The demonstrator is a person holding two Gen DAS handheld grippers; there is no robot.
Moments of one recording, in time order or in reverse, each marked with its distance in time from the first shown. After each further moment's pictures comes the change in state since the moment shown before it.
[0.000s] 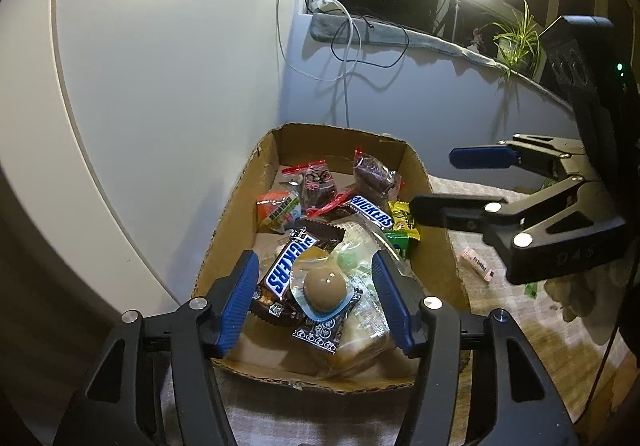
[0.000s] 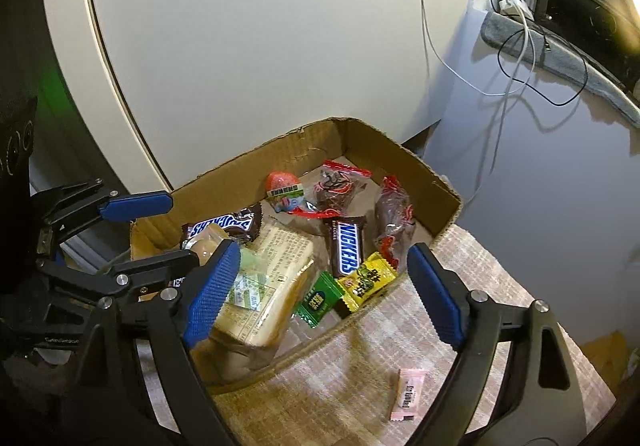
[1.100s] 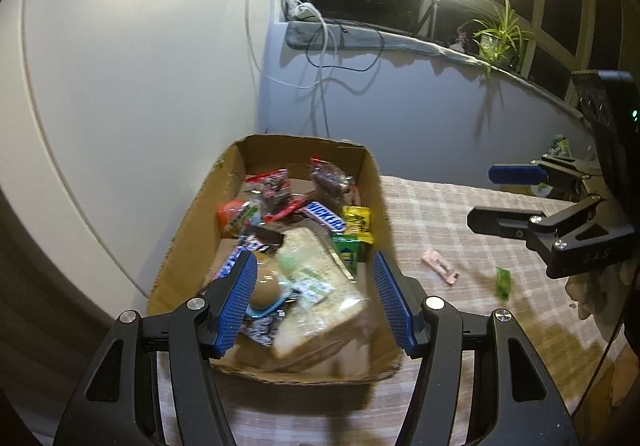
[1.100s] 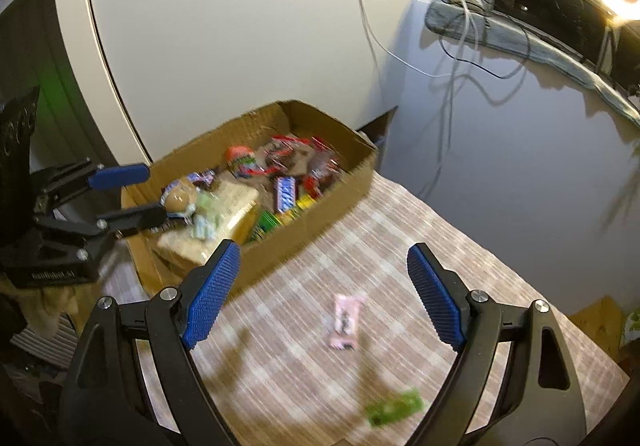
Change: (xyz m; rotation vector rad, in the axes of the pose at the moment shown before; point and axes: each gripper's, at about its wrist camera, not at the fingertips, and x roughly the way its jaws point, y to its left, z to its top) left arm -0.013 -0.041 0.003 0.037 -0.017 -0.026; right arm -0.064 -0.049 -0.053 0.073 -0.009 -0.063
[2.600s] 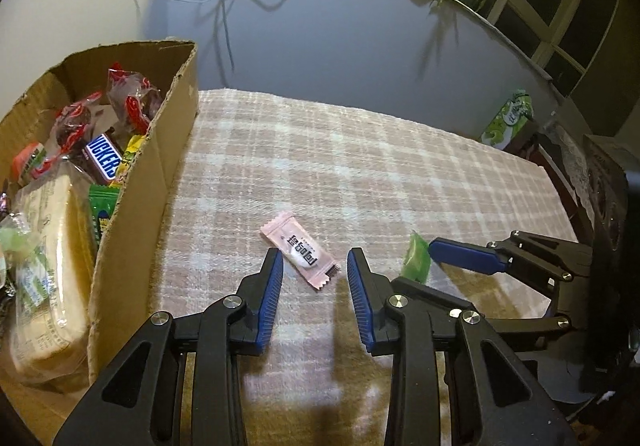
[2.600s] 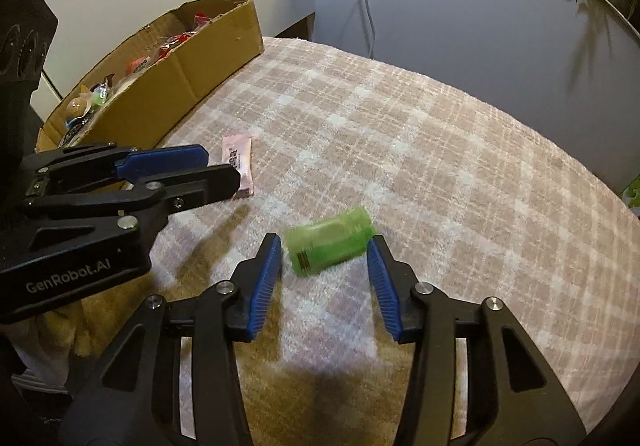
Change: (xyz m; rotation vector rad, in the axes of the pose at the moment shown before) left arm 0.106 -0.110 -0.015 -0.024 0.248 -0.215; right arm 0.027 -0.052 -0.106 0.243 0.197 -0.143
